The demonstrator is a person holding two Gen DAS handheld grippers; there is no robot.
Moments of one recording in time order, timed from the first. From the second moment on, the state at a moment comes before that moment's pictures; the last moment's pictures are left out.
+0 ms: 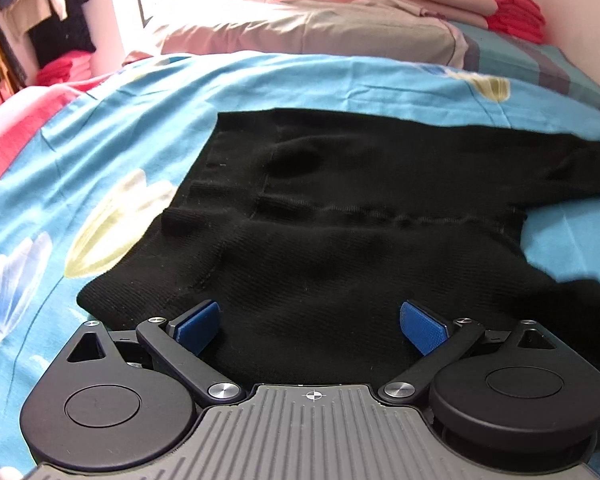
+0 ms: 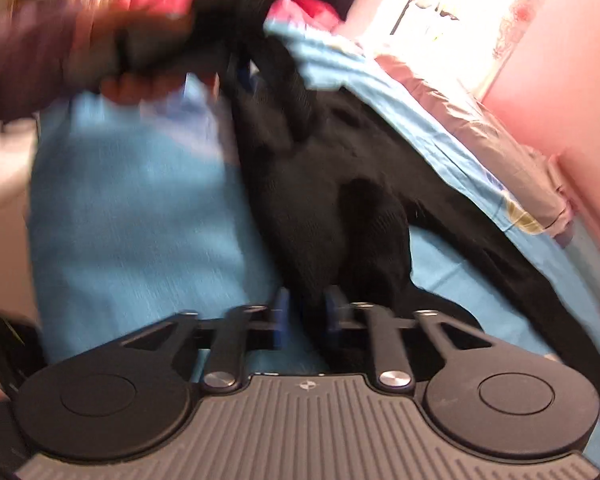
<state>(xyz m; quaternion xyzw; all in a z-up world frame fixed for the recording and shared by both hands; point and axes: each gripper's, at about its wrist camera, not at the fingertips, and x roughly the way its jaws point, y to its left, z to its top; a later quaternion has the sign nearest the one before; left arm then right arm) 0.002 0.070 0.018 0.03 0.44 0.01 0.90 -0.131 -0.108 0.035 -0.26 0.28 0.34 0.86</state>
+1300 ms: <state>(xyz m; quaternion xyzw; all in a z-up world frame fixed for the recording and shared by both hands) 0.136 0.065 -0.007 0.01 0.44 0.06 0.89 0.083 -0.498 0.025 0.34 0.23 -0.20 0.89</state>
